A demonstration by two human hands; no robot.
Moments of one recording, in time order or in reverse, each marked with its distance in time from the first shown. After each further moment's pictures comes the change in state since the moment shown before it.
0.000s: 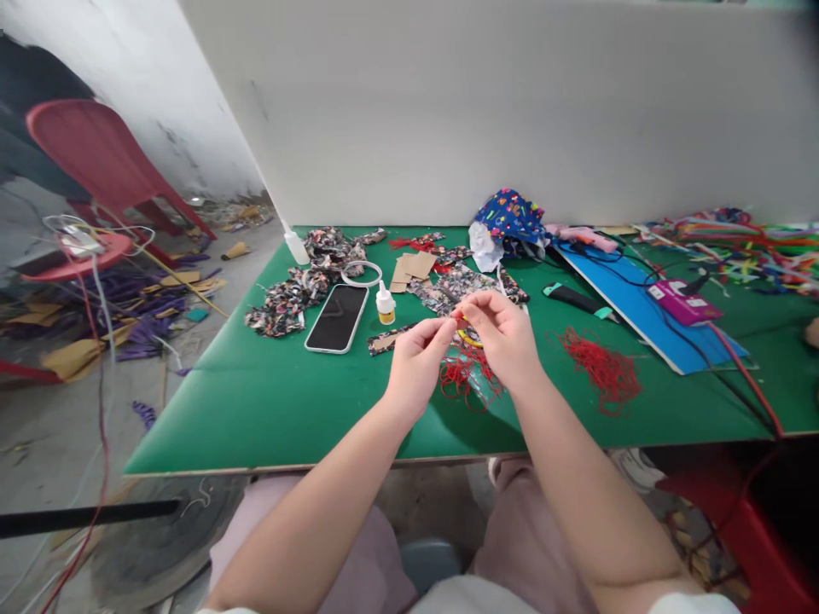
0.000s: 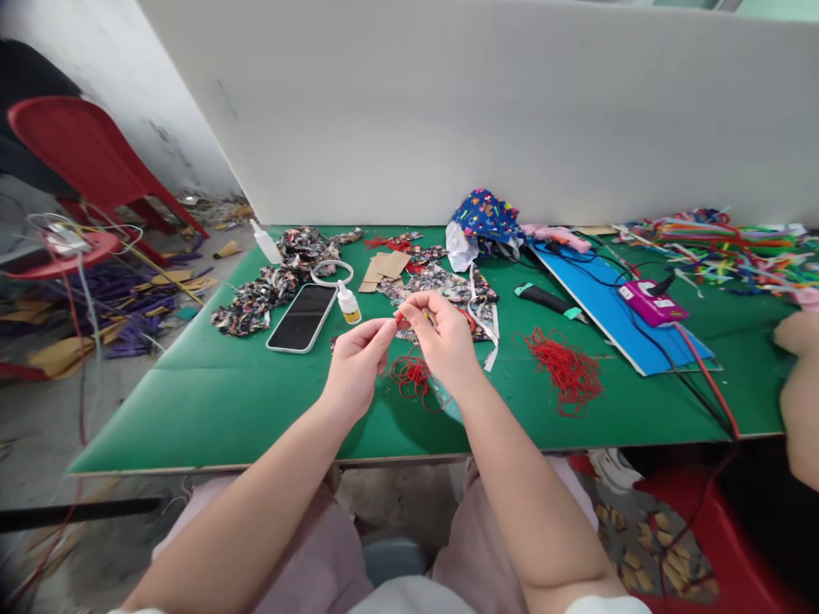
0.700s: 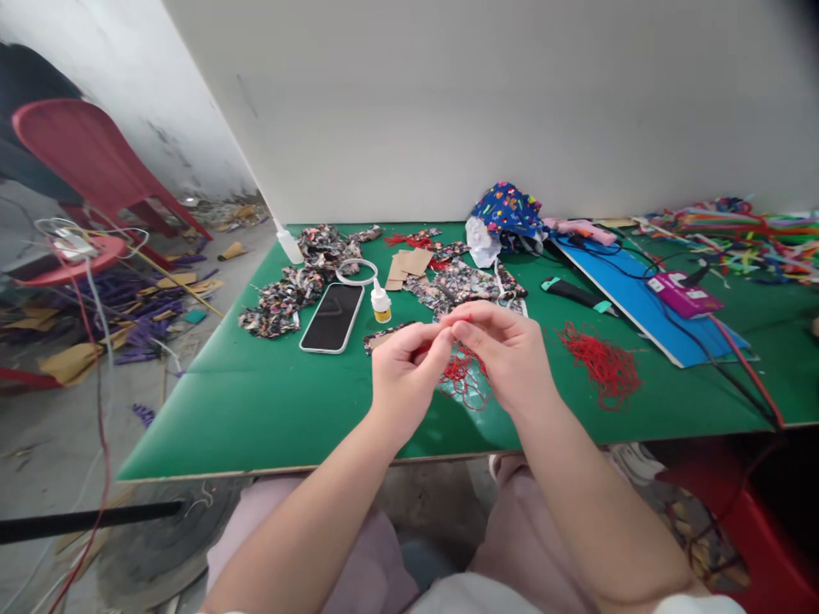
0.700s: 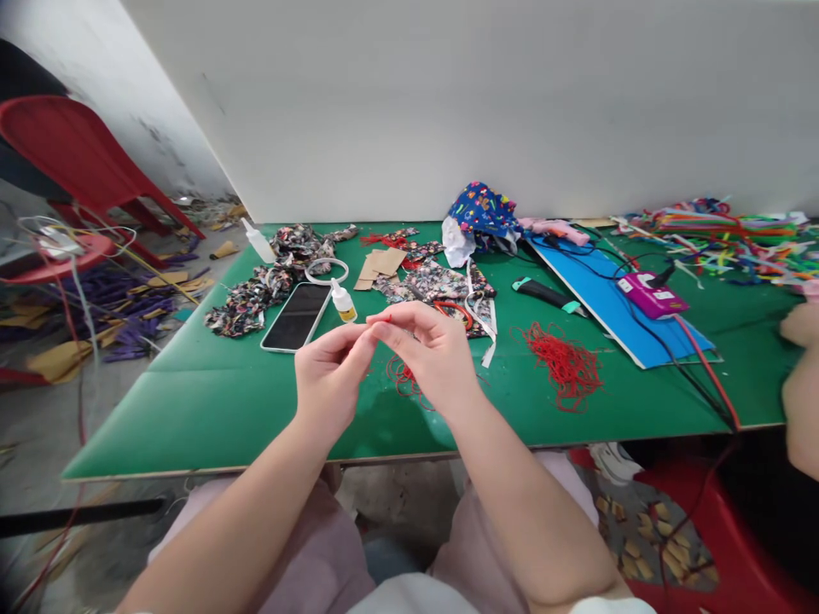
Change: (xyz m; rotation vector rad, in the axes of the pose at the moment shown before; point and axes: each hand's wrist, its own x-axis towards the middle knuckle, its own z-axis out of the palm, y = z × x) left_hand -0.020 0.019 -0.006 0.249 0.101 0.315; right_hand -0.020 -0.025 0.007 0.220 -0.023 0.033
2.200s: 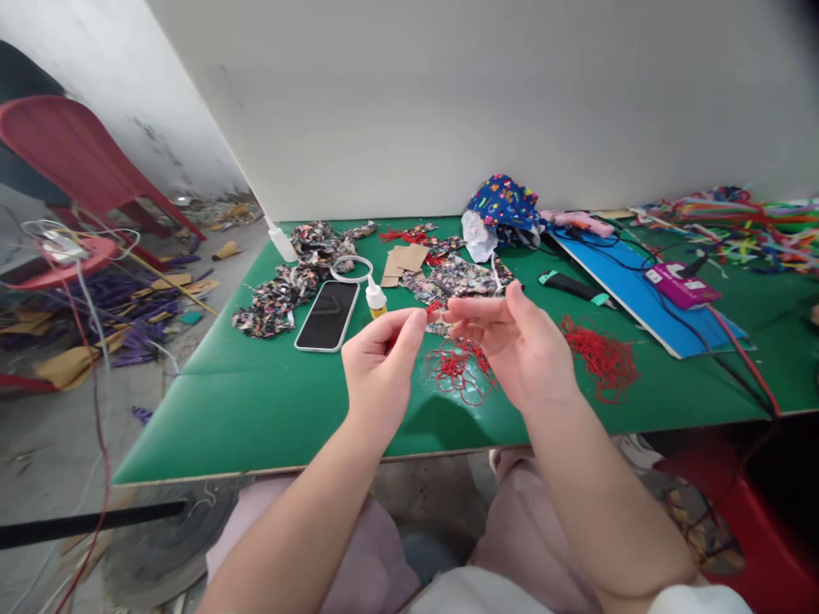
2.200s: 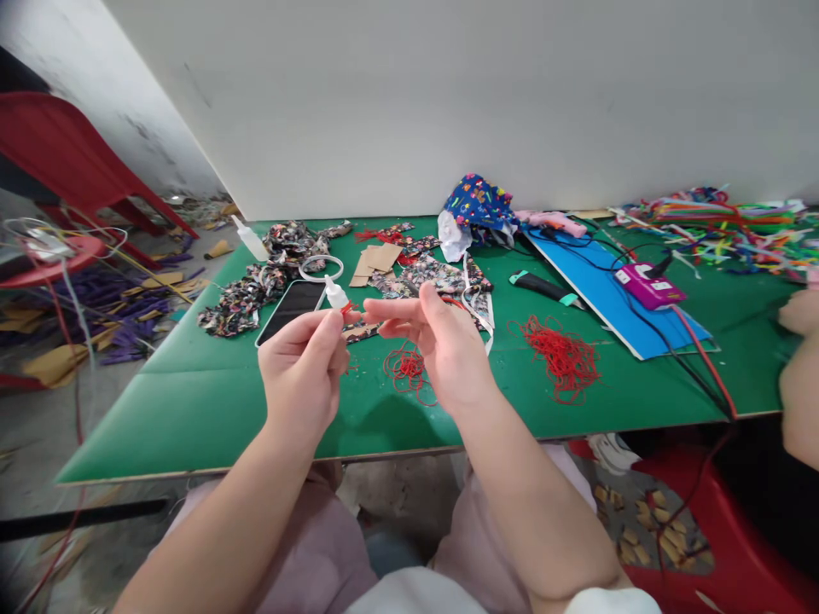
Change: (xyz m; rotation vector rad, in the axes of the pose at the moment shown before) left_hand 0.004 0.000 -0.005 -0.282 0.136 -0.083; right_hand -0.001 -0.013 -0.011 0.184 -0.029 0.149
